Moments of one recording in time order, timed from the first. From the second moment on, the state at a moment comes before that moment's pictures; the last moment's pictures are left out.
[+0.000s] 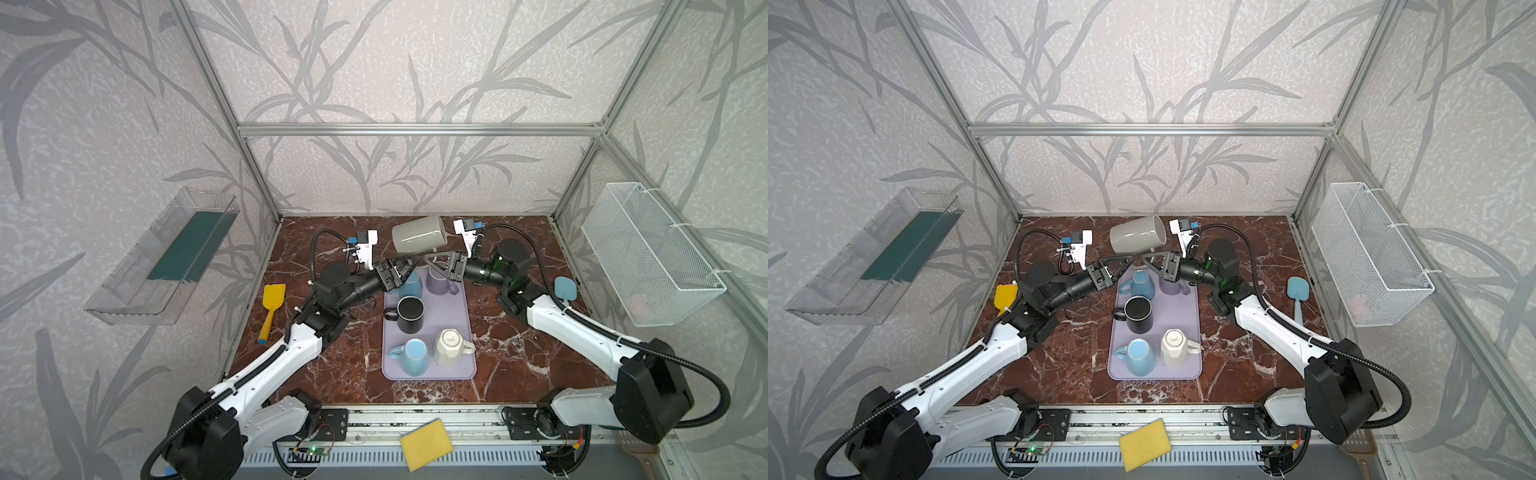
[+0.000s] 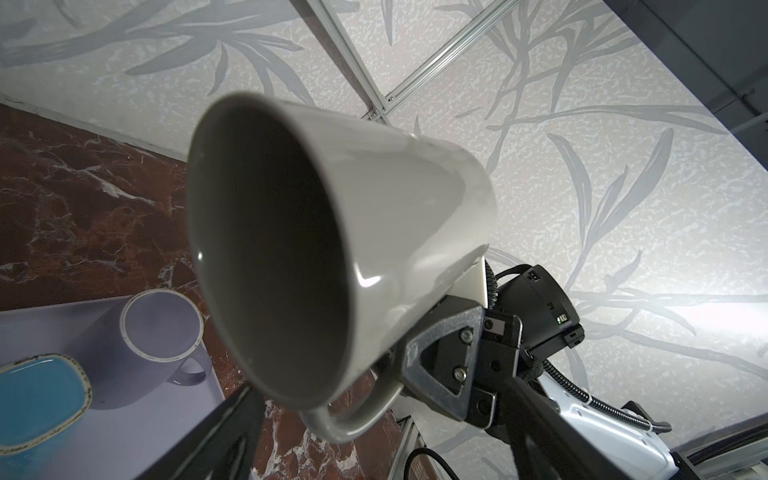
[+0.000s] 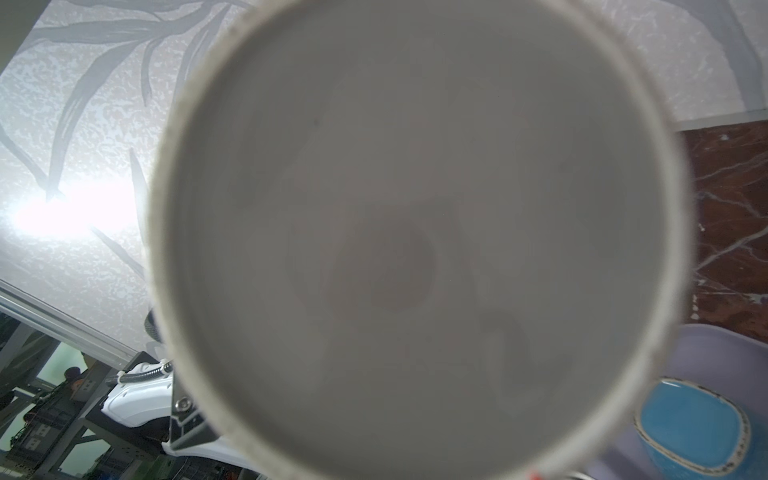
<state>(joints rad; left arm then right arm) -0.52 1.10 0.73 0.45 0.46 -0.96 0.54 1.36 0.91 0.53 -0.74 0.87</state>
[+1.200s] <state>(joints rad) -0.52 1.07 0.72 0.56 0.48 -1.02 0.58 1.42 0.91 0.85 -0.78 1.02</state>
